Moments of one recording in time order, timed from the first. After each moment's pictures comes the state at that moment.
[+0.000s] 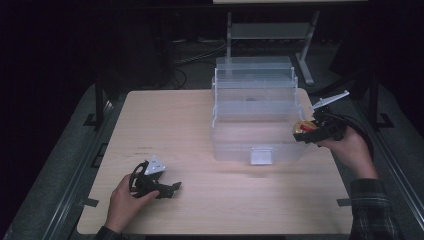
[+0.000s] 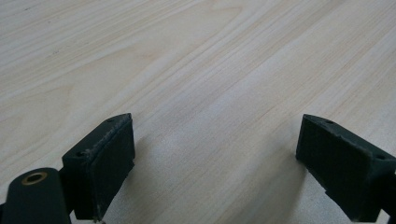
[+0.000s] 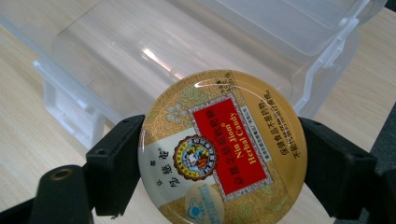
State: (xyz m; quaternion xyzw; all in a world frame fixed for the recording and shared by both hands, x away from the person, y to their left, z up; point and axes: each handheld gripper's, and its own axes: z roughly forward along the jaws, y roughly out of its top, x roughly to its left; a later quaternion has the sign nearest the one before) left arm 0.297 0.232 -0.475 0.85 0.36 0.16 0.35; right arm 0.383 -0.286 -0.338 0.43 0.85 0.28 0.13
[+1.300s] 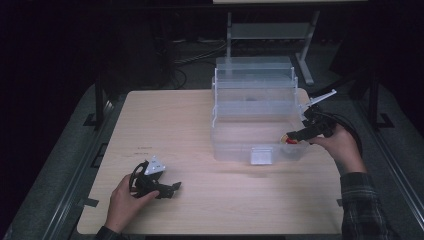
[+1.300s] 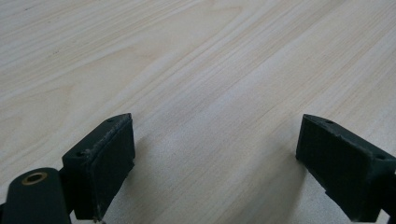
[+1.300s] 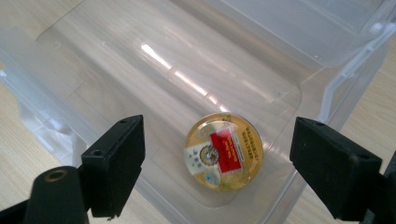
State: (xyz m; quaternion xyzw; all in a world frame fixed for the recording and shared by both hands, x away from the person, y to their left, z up) left arm 0.296 0.232 -0.475 0.85 0.37 0.16 0.36; right arm 0.403 -0.274 -0.353 0.43 0.85 0.27 0.13
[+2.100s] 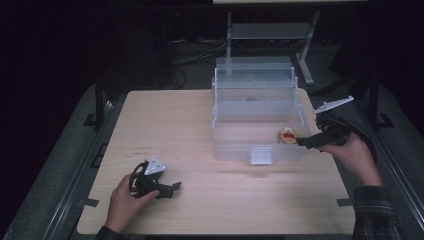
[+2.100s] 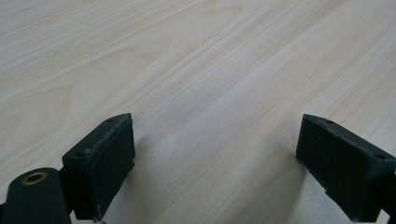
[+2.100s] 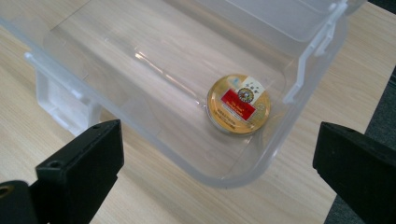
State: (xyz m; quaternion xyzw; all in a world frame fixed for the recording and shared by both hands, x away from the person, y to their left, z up) left arm 0.296 0.232 -0.476 0.85 0.37 0.16 0.36; right arm 0.368 -0.292 -0.342 0.44 0.84 0.28 0.15
